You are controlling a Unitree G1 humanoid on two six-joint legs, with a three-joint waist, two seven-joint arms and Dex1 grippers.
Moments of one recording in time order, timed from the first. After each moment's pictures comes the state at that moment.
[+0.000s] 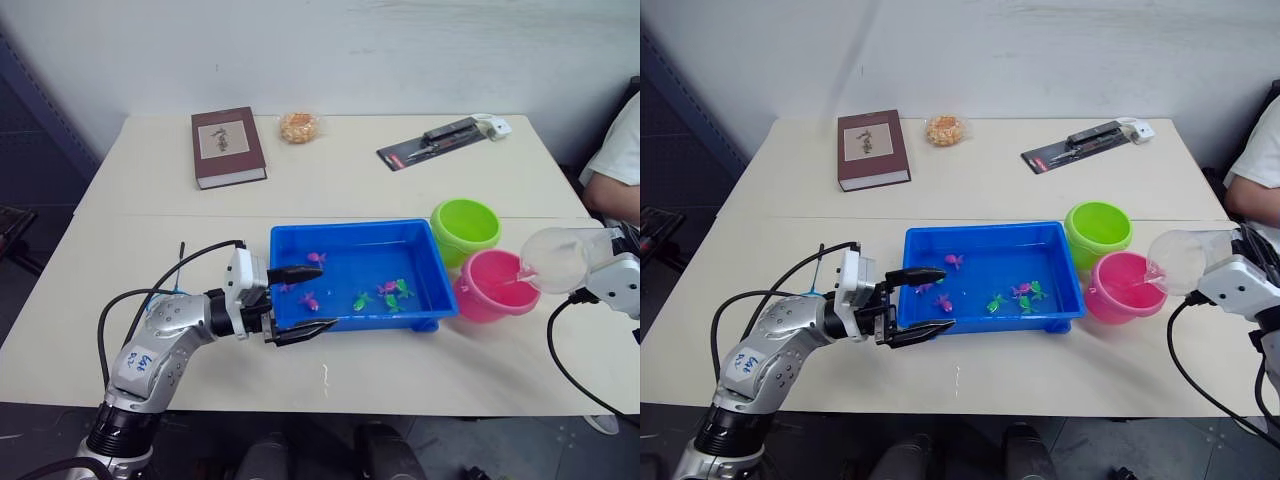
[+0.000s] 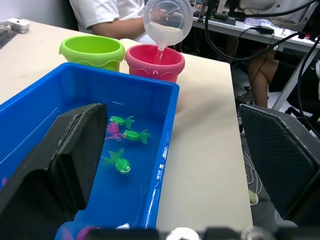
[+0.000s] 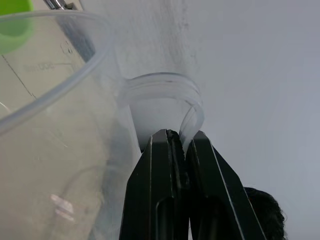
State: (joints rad) left arm -0.22 0.49 -0.06 -0.33 -0.55 0.38 -0.91; right arm 0.08 -0.82 -0.51 0.06 -0.40 -0.36 0.10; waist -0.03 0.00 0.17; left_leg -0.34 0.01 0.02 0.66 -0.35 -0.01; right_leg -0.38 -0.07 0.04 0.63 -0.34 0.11
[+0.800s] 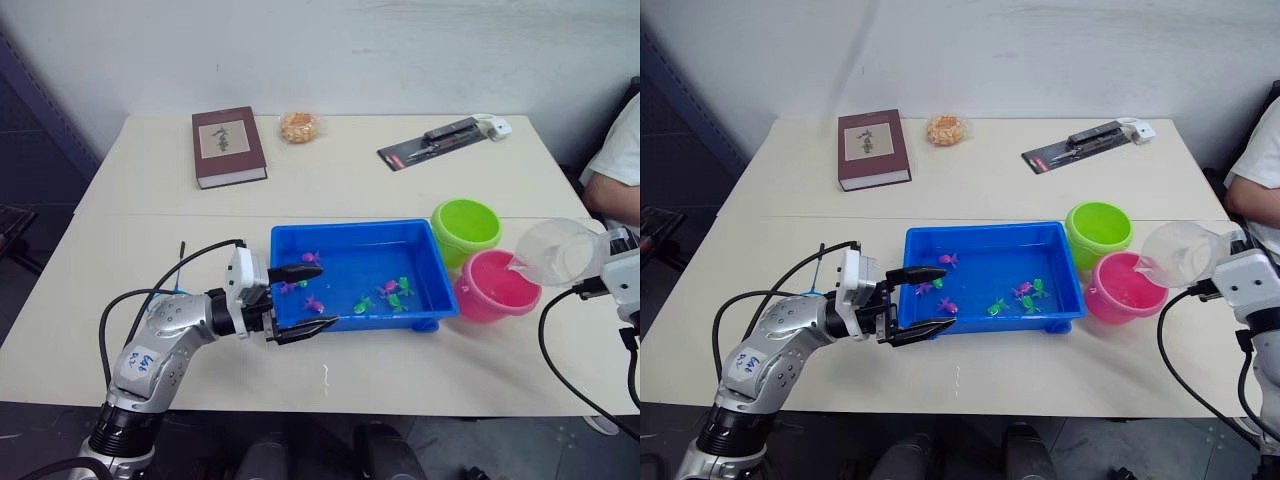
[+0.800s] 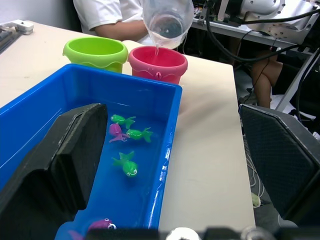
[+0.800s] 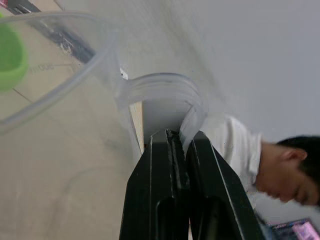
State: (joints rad) left arm -0.23 0.48 -0.05 -0.33 -0.55 0.38 -0.90; right arm 0.05 -0.70 -0.53 0.01 -0.05 -0.17 0.22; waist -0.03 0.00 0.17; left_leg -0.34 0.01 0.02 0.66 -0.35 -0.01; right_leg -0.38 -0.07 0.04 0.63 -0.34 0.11
